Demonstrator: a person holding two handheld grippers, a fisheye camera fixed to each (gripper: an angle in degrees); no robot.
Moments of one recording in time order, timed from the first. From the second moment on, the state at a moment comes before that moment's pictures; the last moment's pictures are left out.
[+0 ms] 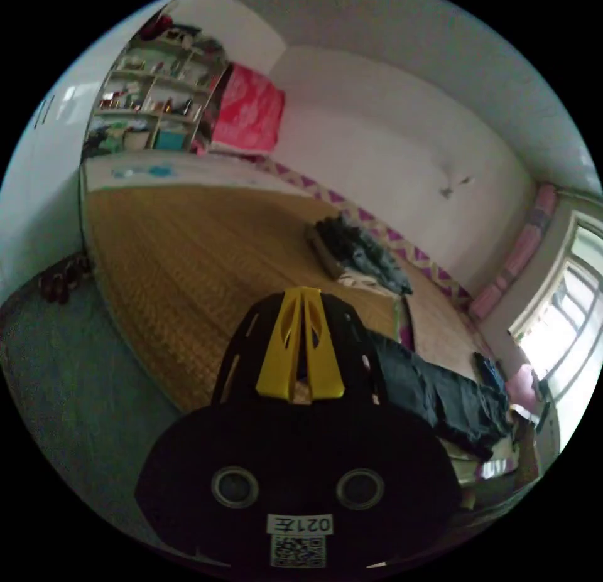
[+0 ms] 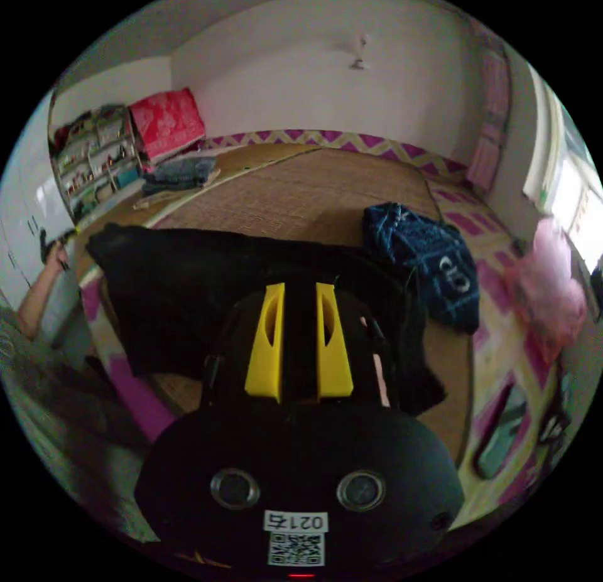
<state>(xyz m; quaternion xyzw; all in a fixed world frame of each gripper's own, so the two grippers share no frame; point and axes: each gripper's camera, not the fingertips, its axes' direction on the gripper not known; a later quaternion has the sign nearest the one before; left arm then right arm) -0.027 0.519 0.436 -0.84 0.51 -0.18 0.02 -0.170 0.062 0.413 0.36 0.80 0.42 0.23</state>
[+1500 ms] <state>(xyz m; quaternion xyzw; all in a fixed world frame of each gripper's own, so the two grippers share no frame) -0.187 0.424 0.519 -0.52 0.77 -0.34 -0.17 -0.269 0.103 0.591 0.30 0.75 0.29 0.51</state>
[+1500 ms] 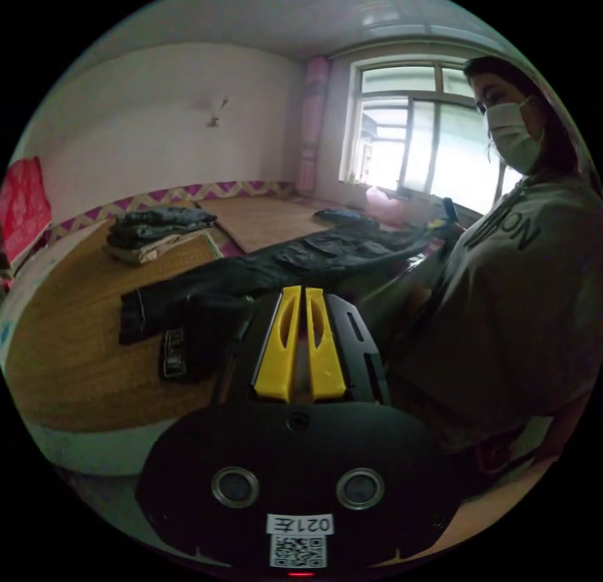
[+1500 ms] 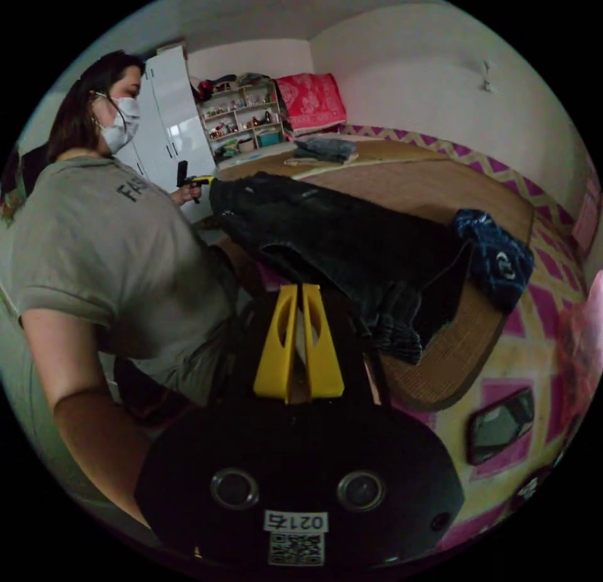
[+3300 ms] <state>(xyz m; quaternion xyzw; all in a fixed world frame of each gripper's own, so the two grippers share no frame) -0.076 0.496 0.396 -0.69 0.72 -0.07 -0.06 -0.205 0.070 0.192 0.14 0.76 0.49 0.40</state>
